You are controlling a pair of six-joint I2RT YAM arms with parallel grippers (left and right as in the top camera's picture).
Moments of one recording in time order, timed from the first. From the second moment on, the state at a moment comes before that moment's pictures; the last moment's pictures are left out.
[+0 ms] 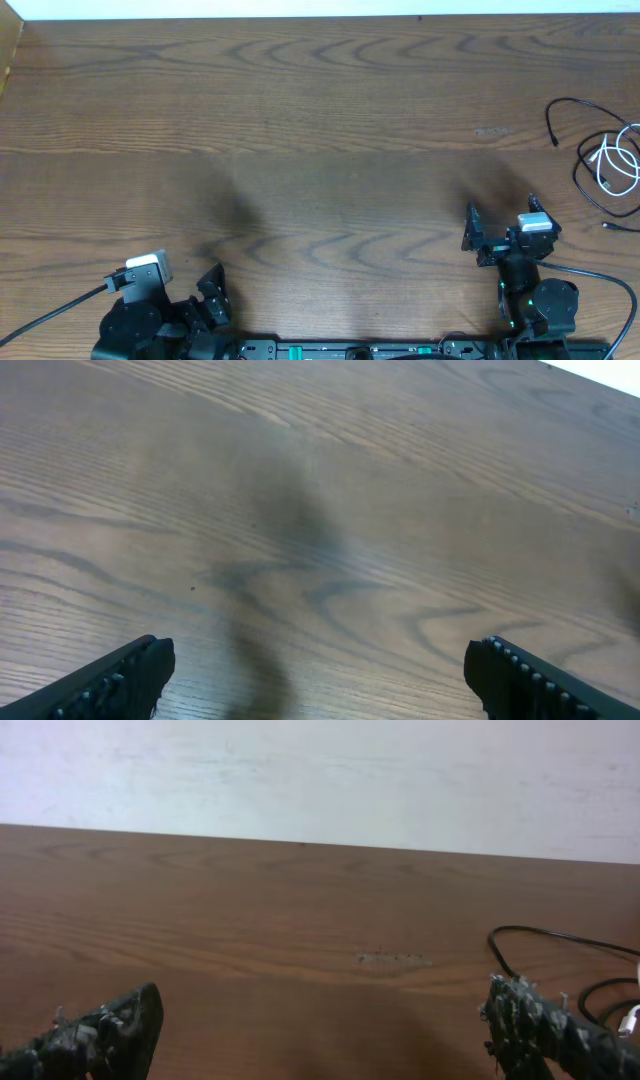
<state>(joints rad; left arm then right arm) -0.25 0.31 0.95 -1.34 -0.14 -0.44 0.07 0.01 0.01 -0.07 -0.02 0.00</state>
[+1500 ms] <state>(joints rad) -0.05 0.05 0.10 -0.12 -0.09 -0.30 0.07 0.01 0.01 -0.07 -0.02 0.00</state>
